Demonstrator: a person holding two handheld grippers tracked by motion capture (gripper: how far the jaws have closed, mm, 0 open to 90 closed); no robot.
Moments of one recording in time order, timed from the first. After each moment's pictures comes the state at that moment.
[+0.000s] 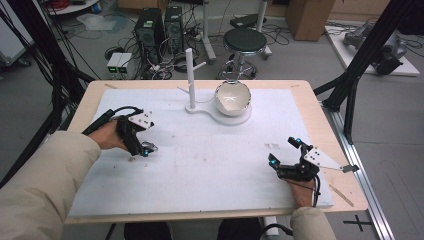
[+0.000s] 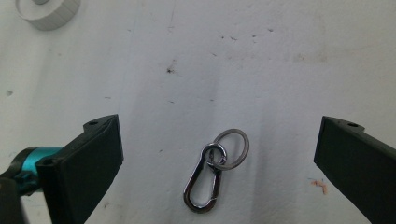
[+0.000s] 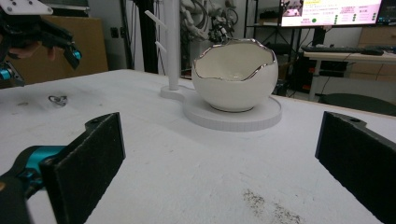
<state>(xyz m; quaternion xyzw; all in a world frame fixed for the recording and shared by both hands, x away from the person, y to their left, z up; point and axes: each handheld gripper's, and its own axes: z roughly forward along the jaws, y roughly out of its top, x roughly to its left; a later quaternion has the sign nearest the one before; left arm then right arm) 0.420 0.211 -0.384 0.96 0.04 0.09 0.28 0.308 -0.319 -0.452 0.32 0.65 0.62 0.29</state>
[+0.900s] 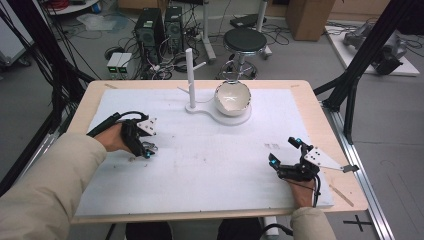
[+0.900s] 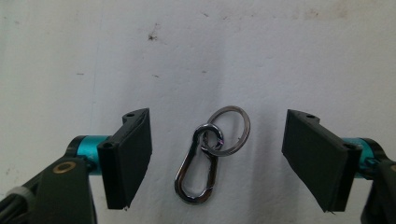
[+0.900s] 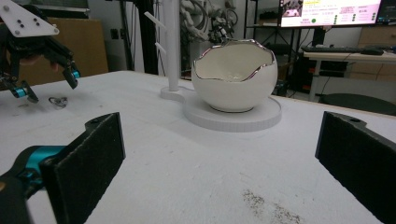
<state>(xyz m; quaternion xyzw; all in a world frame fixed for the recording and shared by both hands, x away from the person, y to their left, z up) 0.422 0.204 -0.399 0.97 0.03 0.08 0.22 0.309 -0.320 -0.452 0.32 0.65 0.63 0.29</state>
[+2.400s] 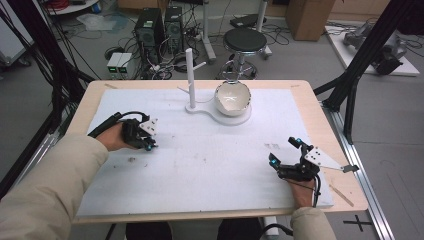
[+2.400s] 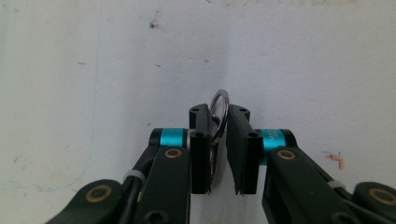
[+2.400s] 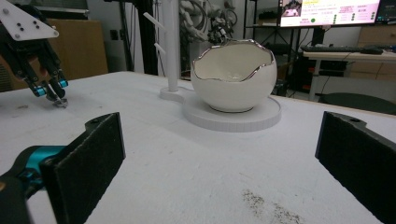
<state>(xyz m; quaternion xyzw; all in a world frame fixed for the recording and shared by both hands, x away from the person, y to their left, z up) 0.420 0.201 -0.396 0.98 0.03 0.09 0.19 0.308 -0.320 -0.452 0.32 0.65 0.63 0.29</state>
